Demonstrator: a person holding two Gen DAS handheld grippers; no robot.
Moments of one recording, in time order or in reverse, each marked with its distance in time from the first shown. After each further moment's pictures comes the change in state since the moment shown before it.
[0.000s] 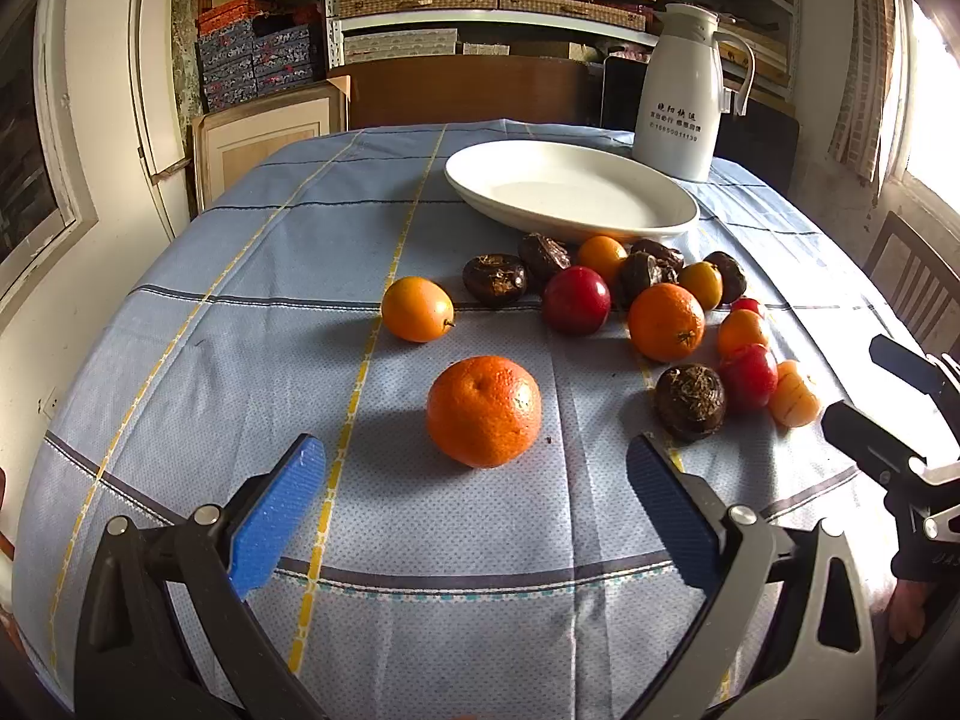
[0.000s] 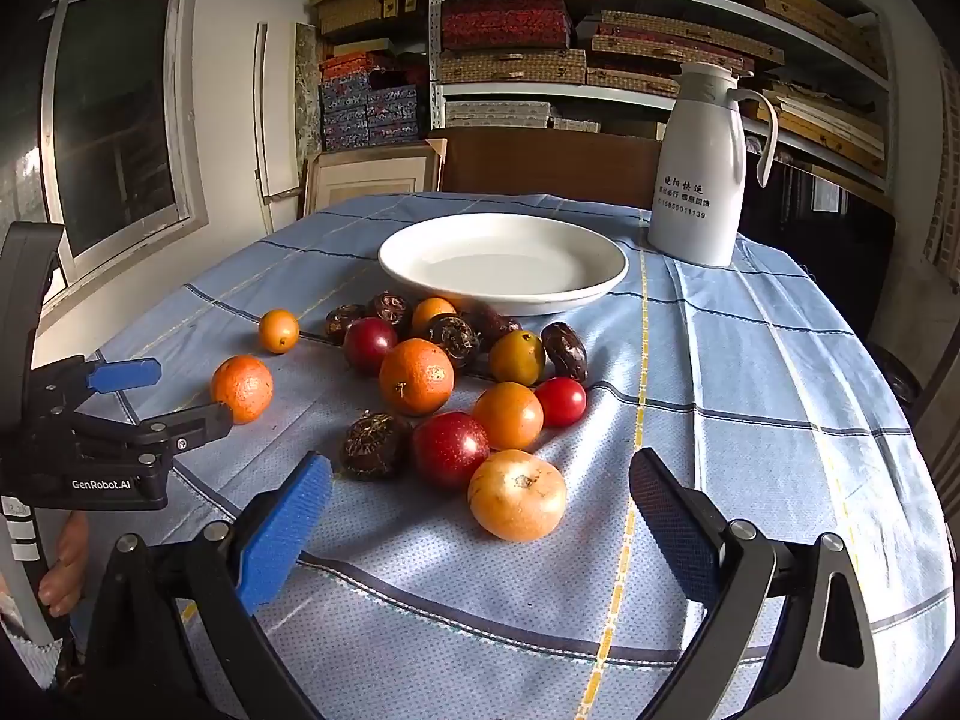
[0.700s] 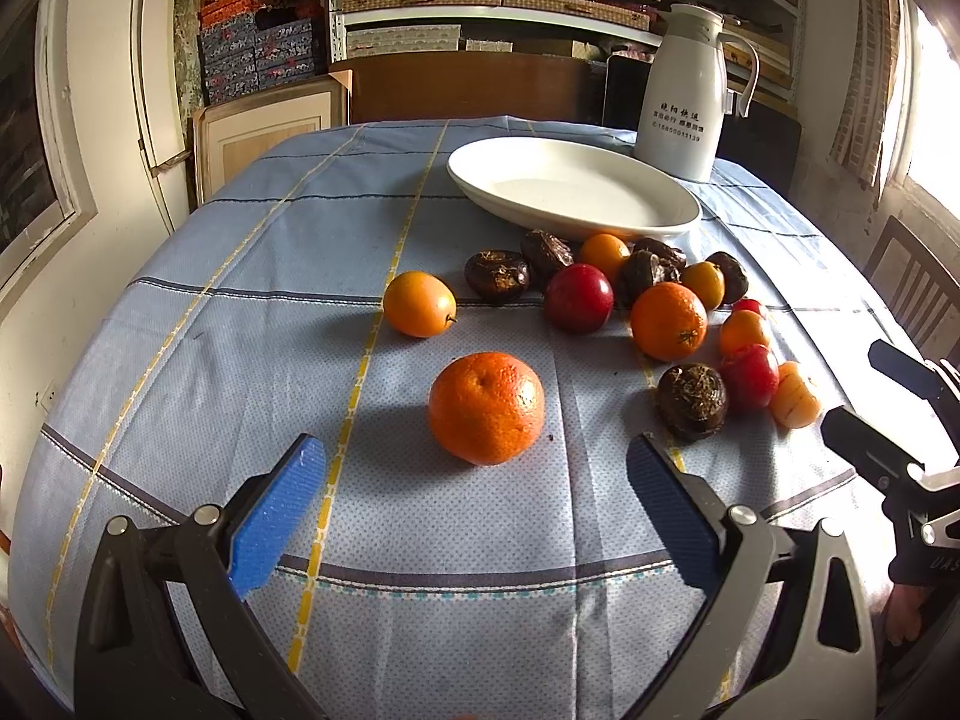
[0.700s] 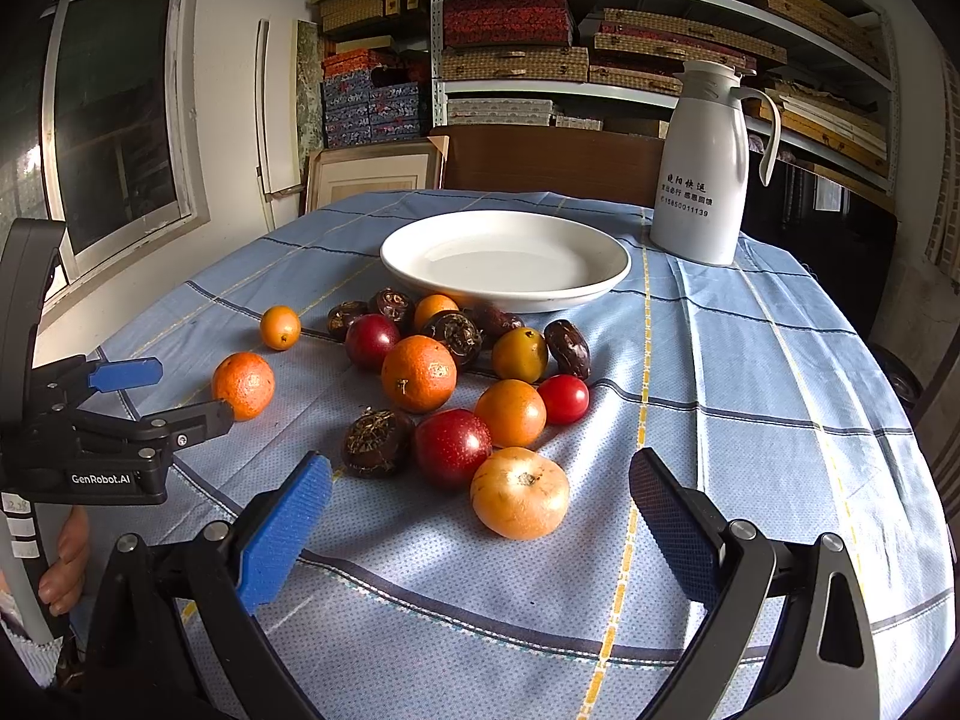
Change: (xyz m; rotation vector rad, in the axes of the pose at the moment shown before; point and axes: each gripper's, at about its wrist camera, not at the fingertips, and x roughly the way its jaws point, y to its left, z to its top) left arm 0.001 0.001 0.001 -0.012 0.011 -0.005; right arm 0.001 0.000 0.001 -0.001 0.006 0.001
